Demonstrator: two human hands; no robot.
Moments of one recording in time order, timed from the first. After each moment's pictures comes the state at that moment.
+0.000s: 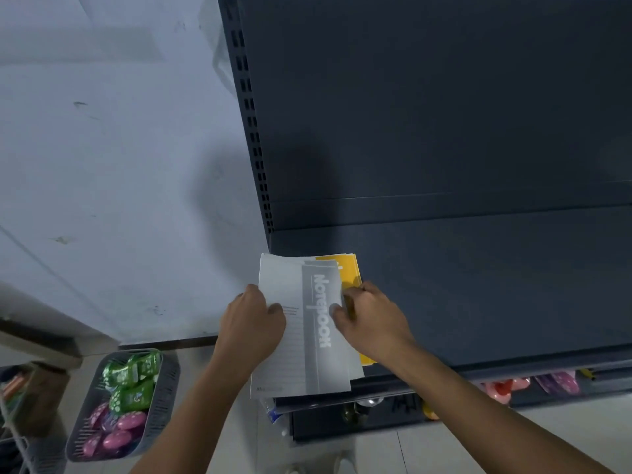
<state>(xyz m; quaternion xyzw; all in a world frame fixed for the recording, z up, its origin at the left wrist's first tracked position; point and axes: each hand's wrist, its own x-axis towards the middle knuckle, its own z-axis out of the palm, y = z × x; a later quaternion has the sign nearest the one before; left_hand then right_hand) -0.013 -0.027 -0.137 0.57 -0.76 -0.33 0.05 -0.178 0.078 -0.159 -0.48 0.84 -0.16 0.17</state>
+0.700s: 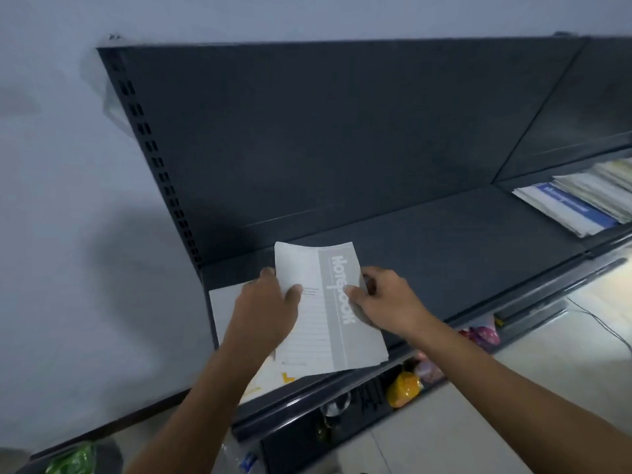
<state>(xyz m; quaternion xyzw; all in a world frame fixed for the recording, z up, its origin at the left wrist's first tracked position) -0.093 -0.001 -0.102 0.38 -0.87 -0.30 0.08 -0.234 0.149 -0.106 -0.28 0.87 -0.34 0.22</state>
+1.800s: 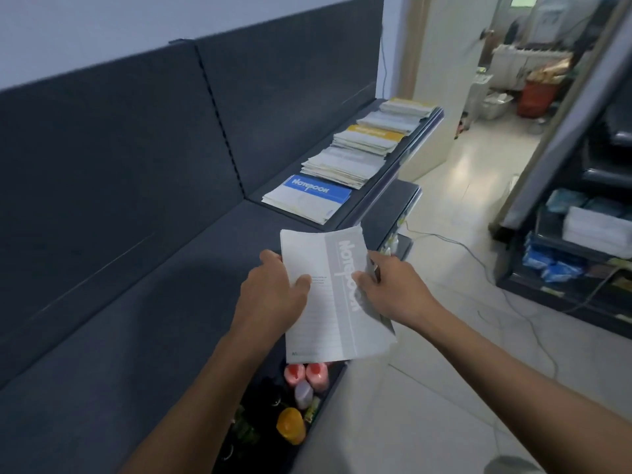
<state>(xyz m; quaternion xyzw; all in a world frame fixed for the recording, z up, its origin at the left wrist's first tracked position) -0.476 0.375 -0.071 0.15 -0.94 -0.30 0.01 -0.514 0.569 -0.097 -0.06 0.94 -0.33 0.06</state>
